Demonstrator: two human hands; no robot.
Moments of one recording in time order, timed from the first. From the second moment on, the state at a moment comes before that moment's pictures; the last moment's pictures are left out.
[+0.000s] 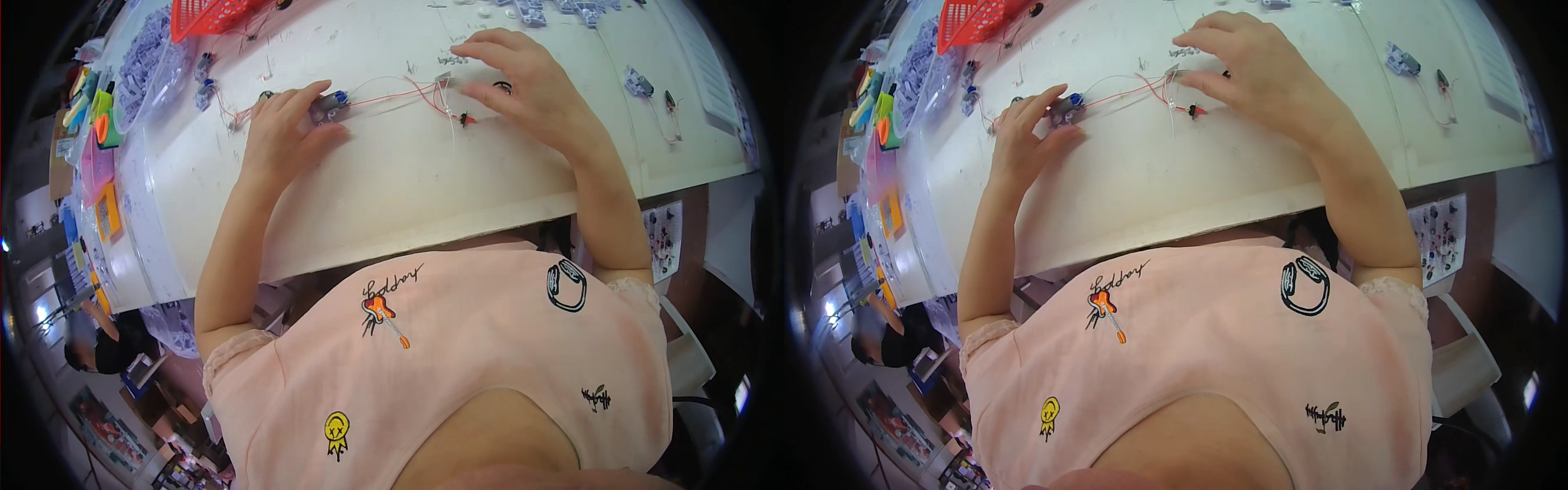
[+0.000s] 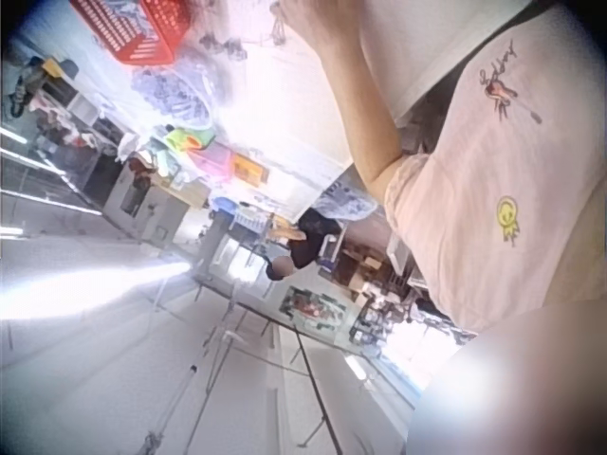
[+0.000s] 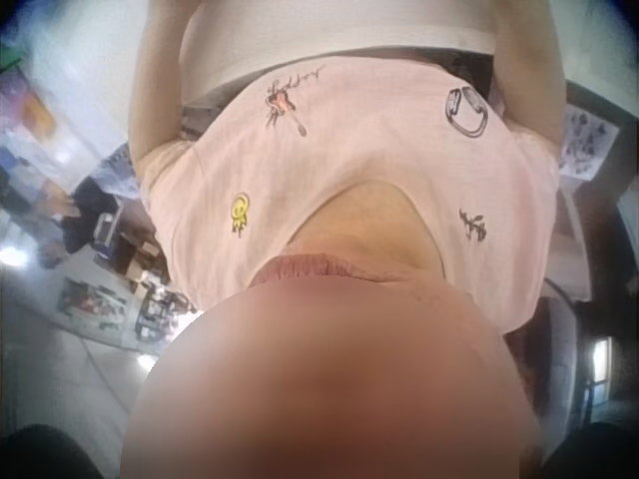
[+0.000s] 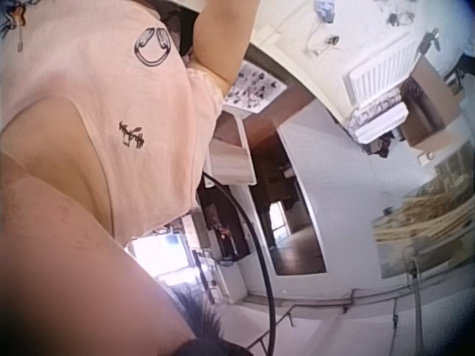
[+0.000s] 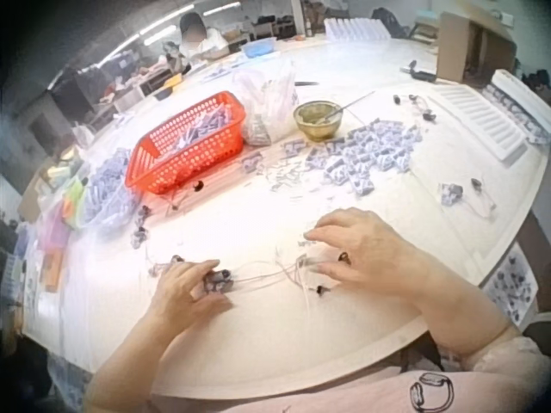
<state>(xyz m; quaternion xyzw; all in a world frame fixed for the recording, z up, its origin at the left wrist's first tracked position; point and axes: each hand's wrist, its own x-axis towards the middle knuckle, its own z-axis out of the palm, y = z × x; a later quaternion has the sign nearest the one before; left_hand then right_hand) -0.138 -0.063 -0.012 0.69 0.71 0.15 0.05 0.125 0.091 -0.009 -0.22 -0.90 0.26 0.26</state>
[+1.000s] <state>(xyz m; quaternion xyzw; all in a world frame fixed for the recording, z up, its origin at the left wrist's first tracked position) -0.213 -0.045 -0.022 0.61 0.74 0.28 0.00 0.117 0.082 -0.018 -0.17 -0.93 0.23 0.22</state>
